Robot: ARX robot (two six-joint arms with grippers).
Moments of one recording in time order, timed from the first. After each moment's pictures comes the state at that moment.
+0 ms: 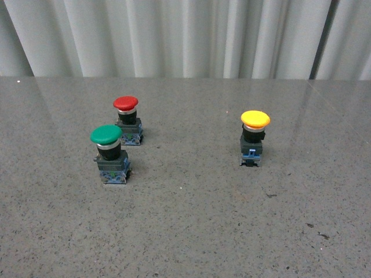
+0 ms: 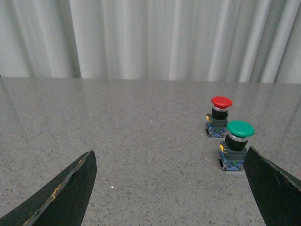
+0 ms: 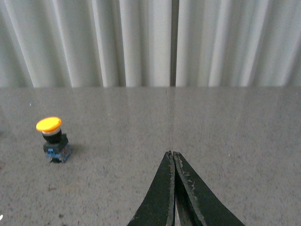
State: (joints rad) left arm 0.00 0.01 0.01 0.00 0.00 0.00; right arm 0.00 0.22 0.02 0.22 0.00 0.01
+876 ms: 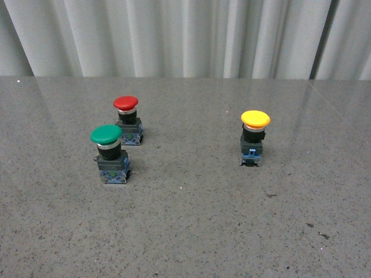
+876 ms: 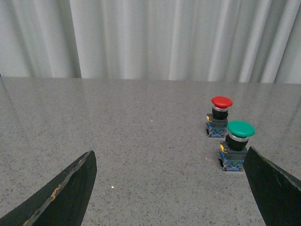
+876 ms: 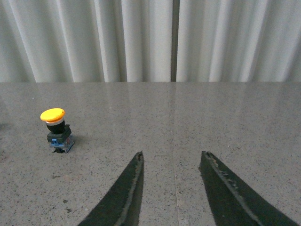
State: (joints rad) left arm 0.00 0.01 0.01 0.00 0.00 0.00; right arm 0.00 0.00 0.01 0.00 0.00 0.01
